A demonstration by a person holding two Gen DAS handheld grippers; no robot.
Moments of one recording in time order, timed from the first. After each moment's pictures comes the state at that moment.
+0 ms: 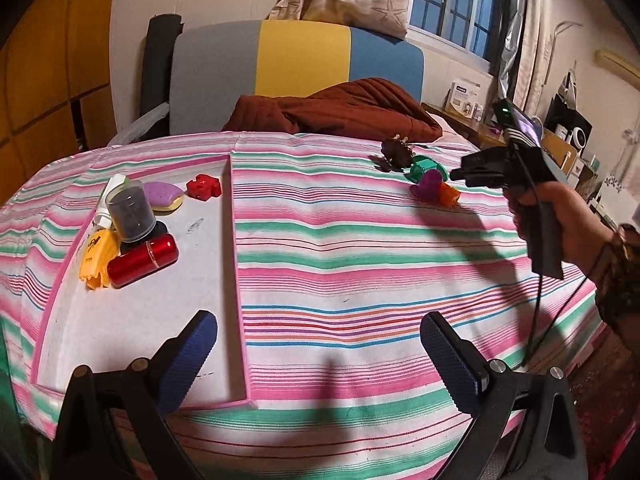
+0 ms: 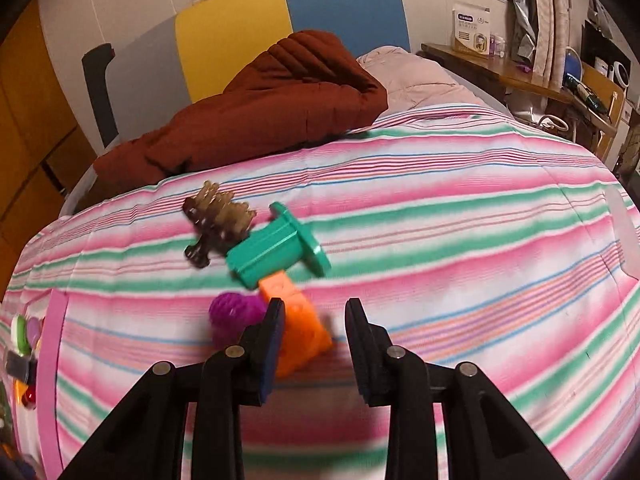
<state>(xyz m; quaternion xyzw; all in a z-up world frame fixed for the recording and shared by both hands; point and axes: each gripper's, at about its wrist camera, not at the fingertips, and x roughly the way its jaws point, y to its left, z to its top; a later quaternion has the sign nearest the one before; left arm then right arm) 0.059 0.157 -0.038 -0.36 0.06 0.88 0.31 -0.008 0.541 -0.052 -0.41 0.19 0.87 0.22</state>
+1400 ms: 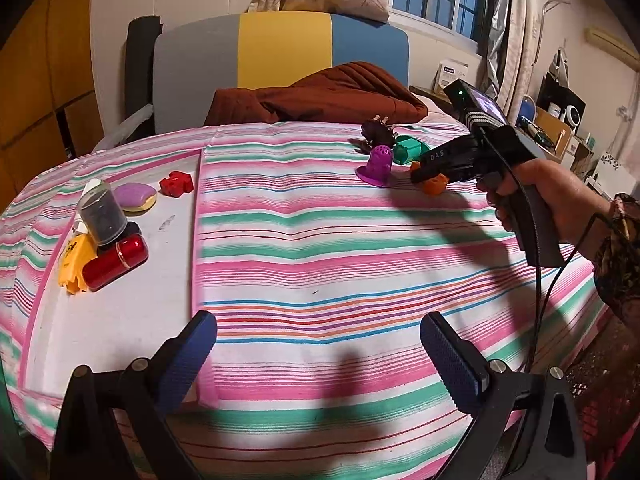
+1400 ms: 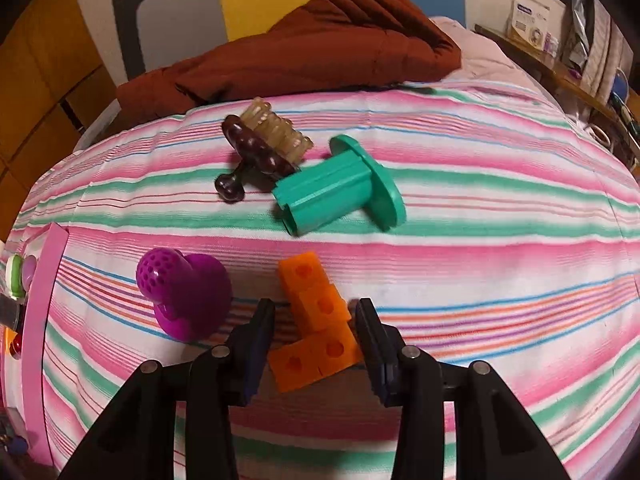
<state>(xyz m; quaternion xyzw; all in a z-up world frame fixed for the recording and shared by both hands) 0.067 0.184 -0.047 -0.37 0.09 0.87 0.32 -0.019 0.507 -0.076 -0.49 0.16 0.85 0.15</state>
